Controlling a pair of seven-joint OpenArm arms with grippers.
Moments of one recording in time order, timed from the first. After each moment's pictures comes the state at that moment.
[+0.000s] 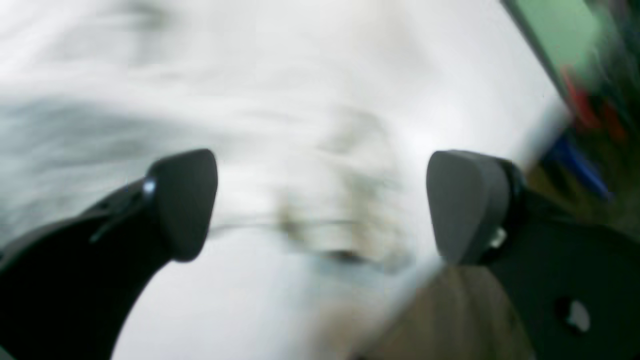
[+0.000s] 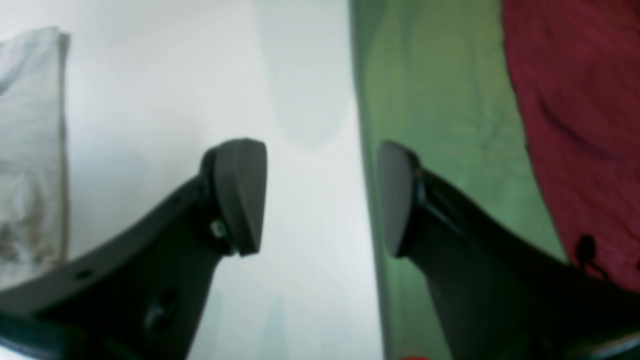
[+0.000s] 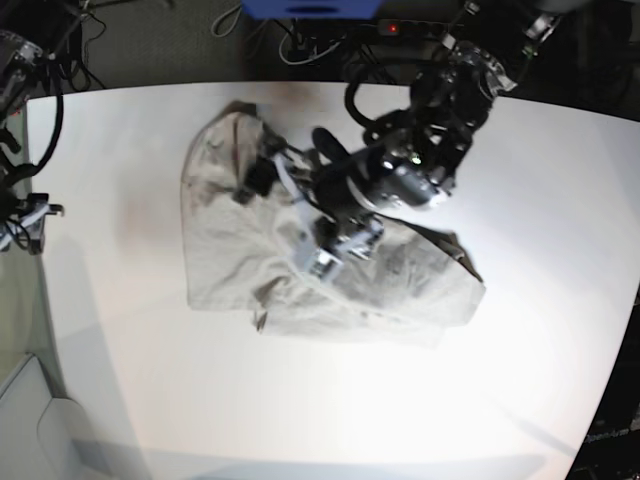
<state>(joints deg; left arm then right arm) -3.8 -10.6 25.6 108.1 -31.0 0.9 56.5 -5.3 18.1 36.7 106.4 18.2 25.3 -59.1</state>
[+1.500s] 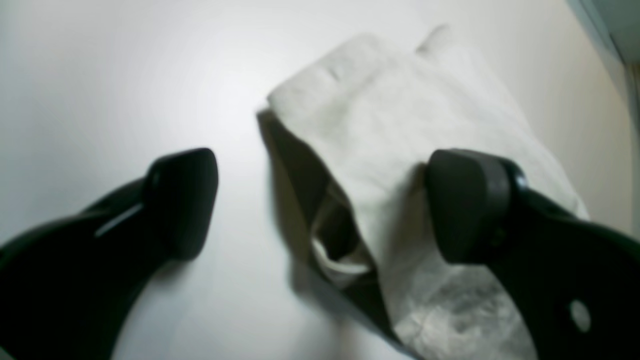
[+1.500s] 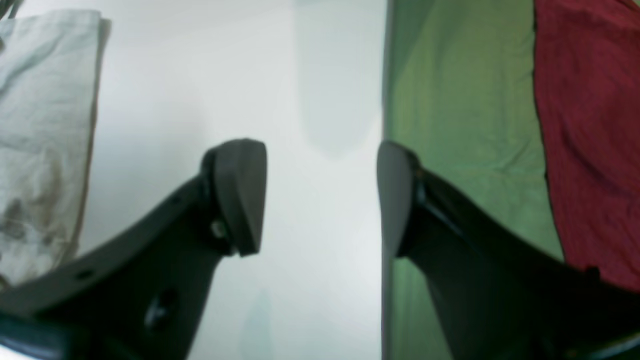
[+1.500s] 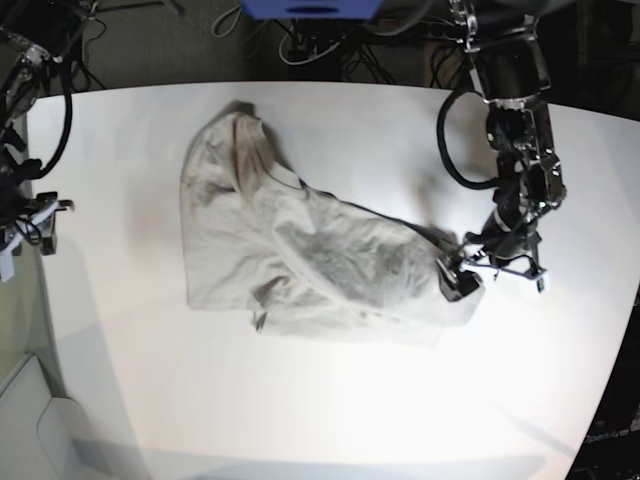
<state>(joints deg) -7.2 -4.4 -17.8 73.9 -30.9 -6.0 34.4 -4.2 17.1 36.8 106.1 17.5 32.1 -59.1</state>
